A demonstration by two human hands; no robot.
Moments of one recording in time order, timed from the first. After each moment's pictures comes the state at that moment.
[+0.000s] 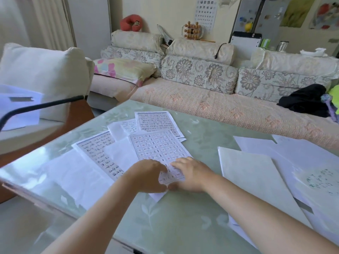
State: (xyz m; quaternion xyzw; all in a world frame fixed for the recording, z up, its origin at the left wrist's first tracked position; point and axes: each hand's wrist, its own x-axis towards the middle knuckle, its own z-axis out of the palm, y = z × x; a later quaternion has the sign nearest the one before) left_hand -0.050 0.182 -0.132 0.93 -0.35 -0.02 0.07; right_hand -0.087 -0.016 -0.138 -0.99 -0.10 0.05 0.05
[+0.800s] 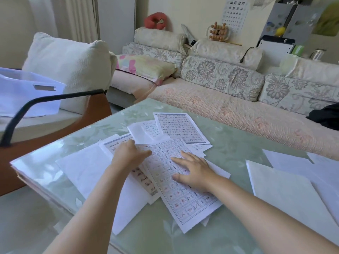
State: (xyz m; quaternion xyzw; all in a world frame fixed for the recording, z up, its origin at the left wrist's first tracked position) left_hand 0.040 0.262 -0.140 0.94 0.06 -0.02 0.34; right_hand -0.013 0.023 -0.156 -0.98 -0.09 0.07 0.13
